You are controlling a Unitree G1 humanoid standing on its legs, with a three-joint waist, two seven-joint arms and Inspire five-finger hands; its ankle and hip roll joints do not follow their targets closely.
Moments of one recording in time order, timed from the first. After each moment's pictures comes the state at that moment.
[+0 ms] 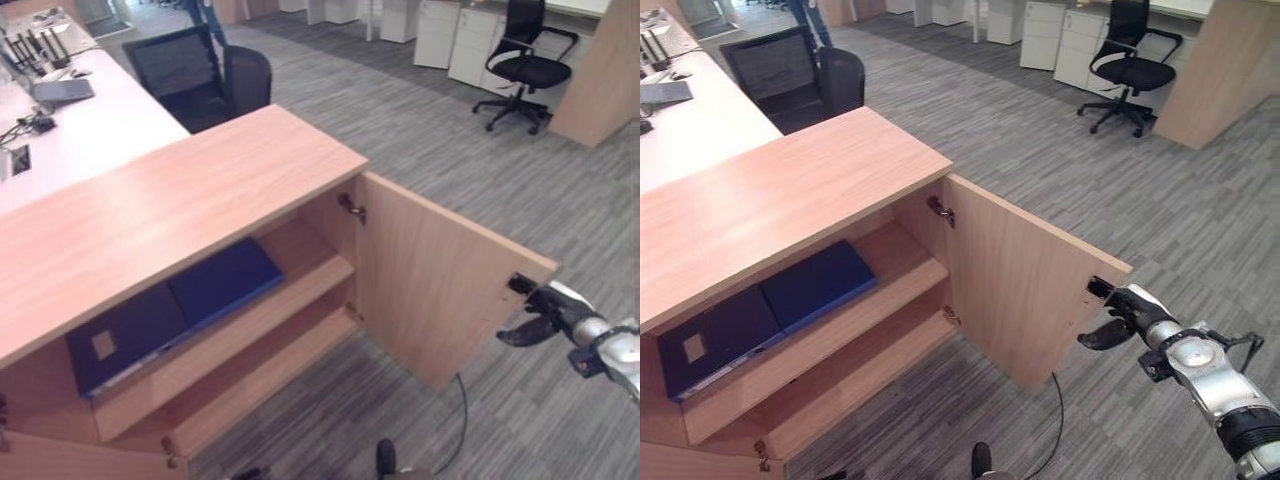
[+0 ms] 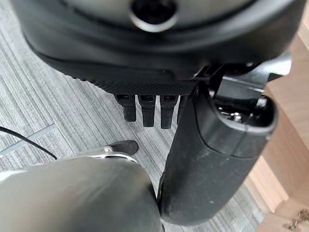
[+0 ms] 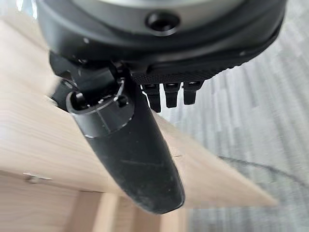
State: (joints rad) left arm 0.06 0.17 0.00 1.23 -0.18 0.00 0.01; right arm -0.18 -1.04 0.36 0.32 0.53 0.06 0.14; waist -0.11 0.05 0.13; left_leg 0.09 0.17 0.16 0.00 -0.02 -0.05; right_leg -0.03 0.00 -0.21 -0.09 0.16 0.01
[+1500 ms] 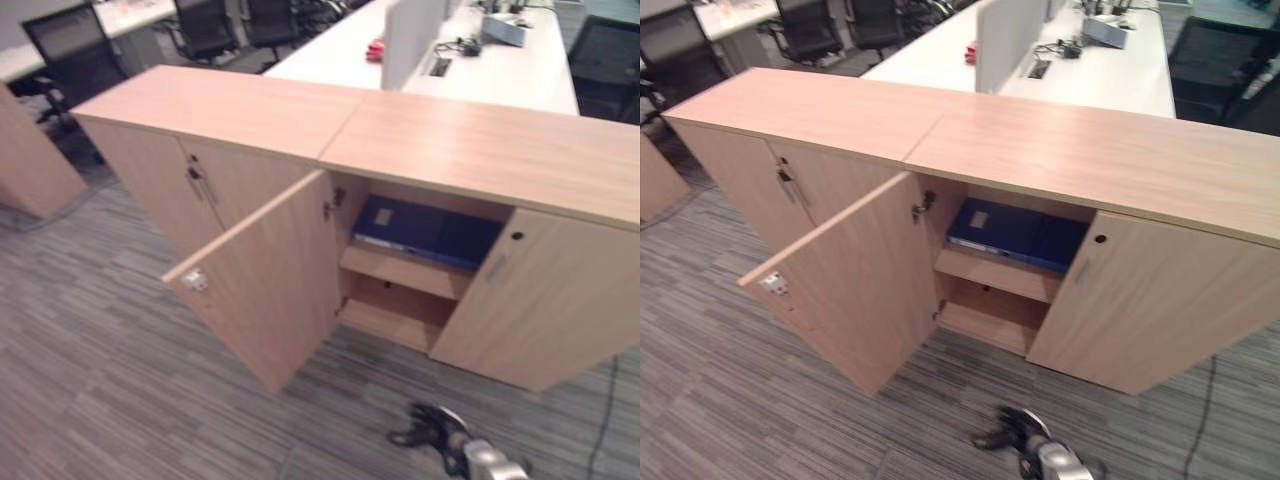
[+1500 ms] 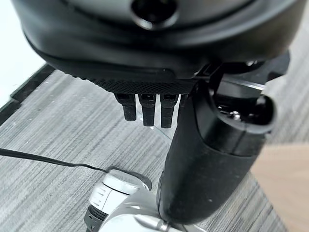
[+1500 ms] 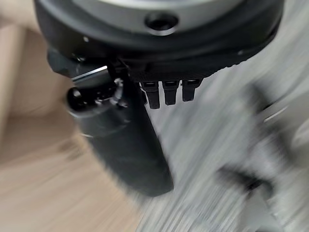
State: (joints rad) left arm 0.12 0.16 0.03 1.28 -0.36 0.00 0.01; right arm -0.05 -0.28 0.23 1.23 0.37 0.02 0.02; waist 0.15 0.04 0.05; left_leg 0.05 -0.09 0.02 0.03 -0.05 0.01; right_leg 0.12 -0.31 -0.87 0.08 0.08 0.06
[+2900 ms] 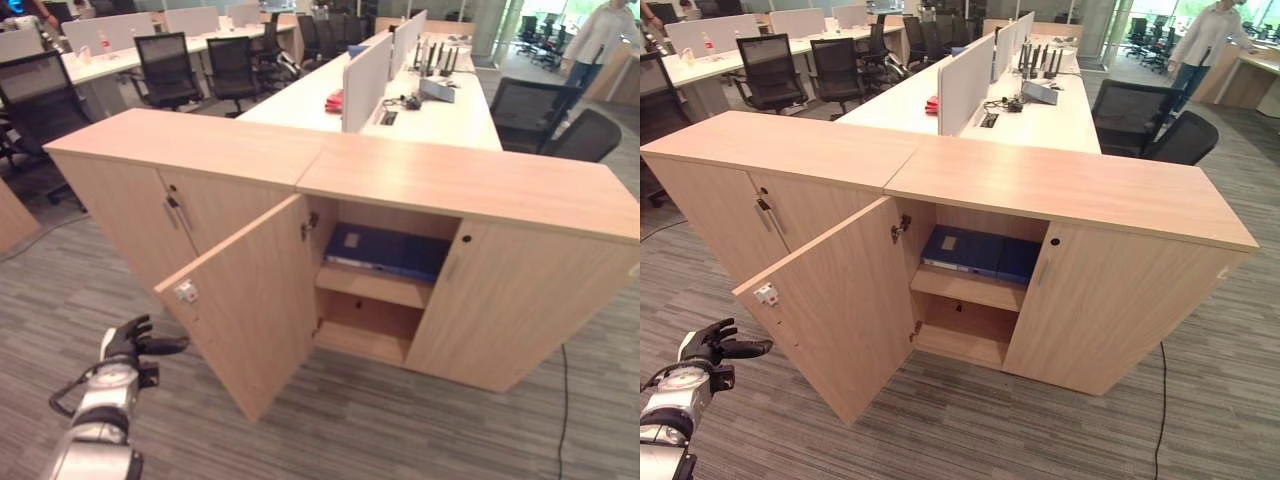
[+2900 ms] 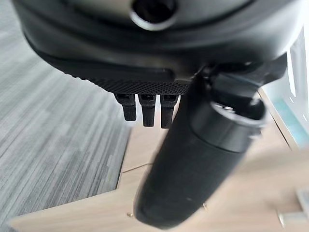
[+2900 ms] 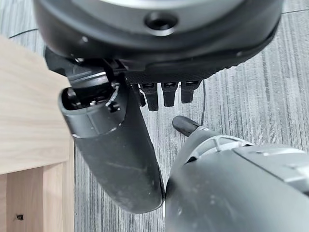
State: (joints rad) left arm -0.43 0.70 -0.12 1.15 -0.37 0.00 0.06; right arm 0.03 -0.27 0.06 1.33 0.40 0.02 0.02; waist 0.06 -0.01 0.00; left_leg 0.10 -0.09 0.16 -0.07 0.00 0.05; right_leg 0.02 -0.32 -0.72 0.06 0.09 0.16
